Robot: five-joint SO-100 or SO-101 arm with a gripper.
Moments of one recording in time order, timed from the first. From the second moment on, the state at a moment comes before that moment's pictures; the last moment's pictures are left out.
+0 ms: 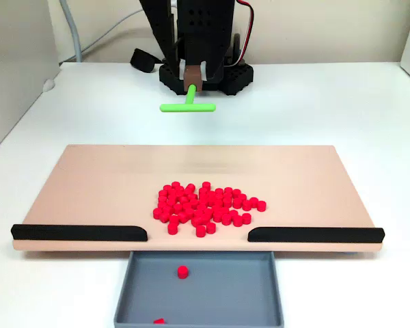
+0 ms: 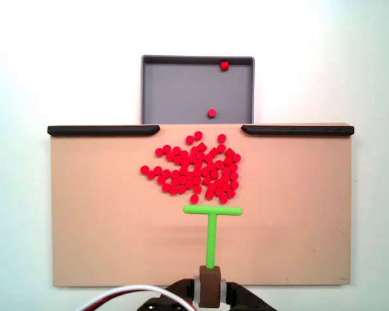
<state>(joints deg) 4.0 96.3 88.9 93.6 -88.5</state>
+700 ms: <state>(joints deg) 2.7 96.2 88.9 93.6 -84.6</state>
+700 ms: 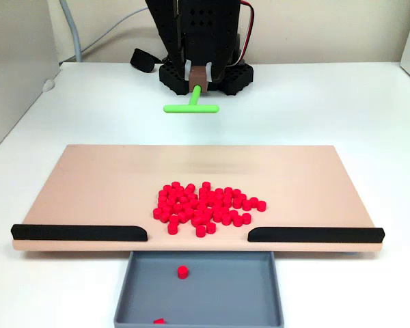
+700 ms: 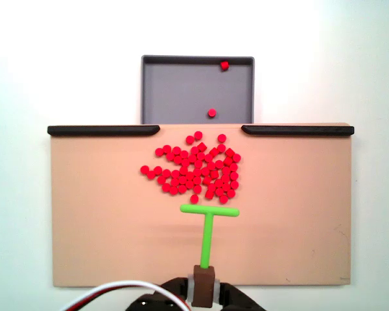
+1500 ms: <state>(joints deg) 3.2 96.2 88.9 93.6 -87.3</state>
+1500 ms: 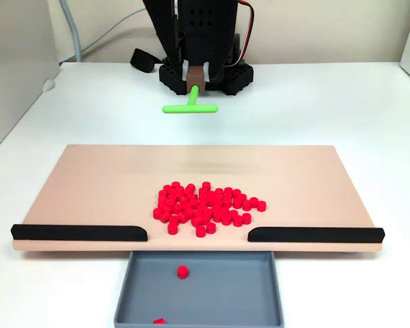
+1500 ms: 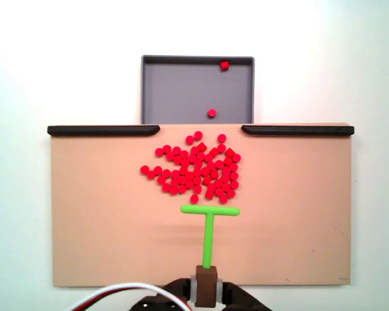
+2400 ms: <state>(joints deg) -4.8 90.7 82.5 93.6 -63.7</state>
